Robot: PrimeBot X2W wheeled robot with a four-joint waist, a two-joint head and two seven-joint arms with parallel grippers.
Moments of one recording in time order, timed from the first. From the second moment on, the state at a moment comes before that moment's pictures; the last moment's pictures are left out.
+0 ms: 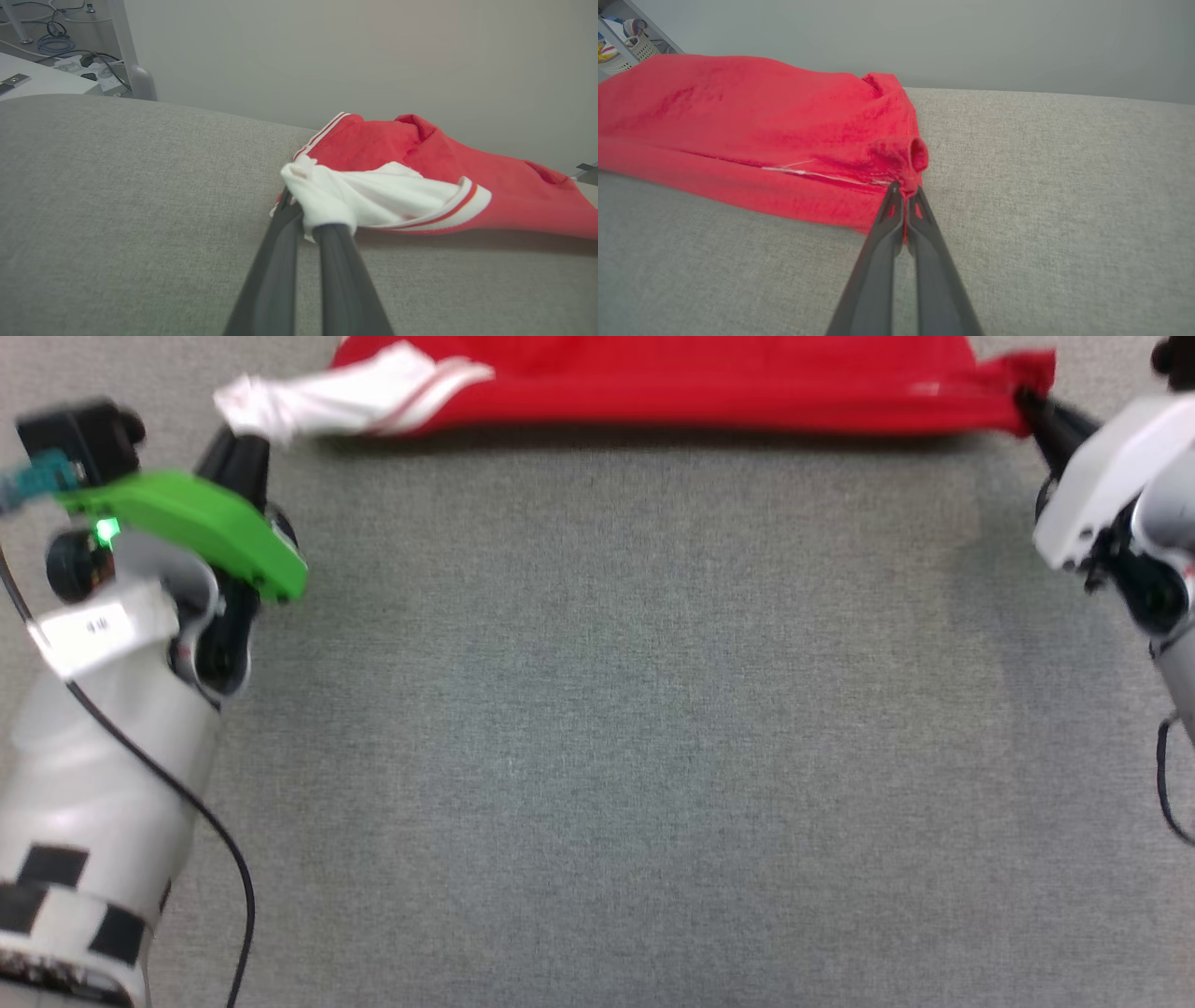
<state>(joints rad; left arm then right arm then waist) -0.95 0.42 -0.51 0.82 -0.93 -0.13 -0.22 -1.00 -0.44 0.49 0.77 0.76 0.14 0.12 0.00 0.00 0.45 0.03</state>
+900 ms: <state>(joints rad) 0.02 0.61 -0.46 0.07 -0.93 0.14 -0.14 0.05 -0.38 0.07 0.22 0.66 0.14 0.26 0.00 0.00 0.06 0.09</state>
